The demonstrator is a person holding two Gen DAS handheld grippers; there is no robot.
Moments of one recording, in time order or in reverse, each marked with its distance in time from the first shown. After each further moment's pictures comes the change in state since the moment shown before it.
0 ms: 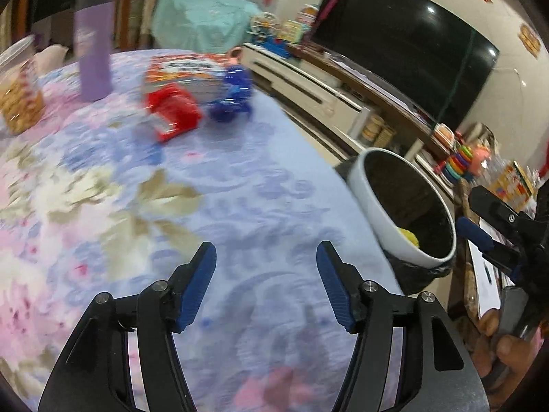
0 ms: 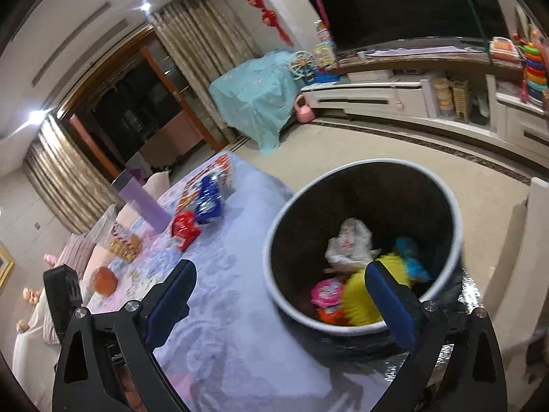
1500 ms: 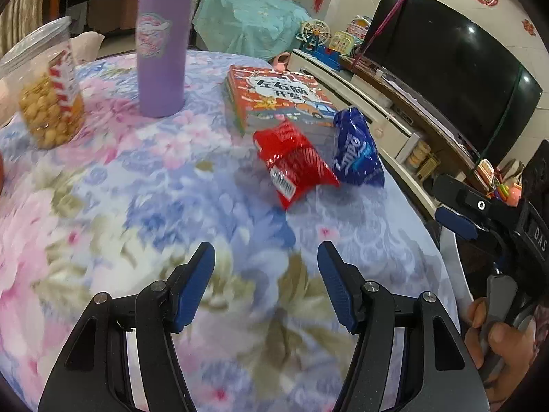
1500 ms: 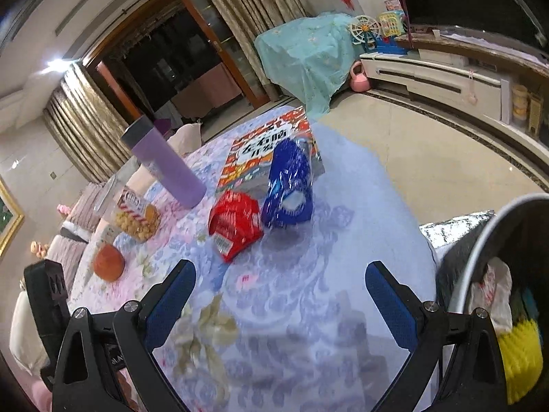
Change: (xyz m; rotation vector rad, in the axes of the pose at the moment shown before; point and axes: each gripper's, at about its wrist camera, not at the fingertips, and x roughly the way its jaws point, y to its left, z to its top) left arm 0.034 0.107 0.076 -0.085 -0.004 0.112; right arm 0.153 0.097 0.026 -0.133 0.170 0.114
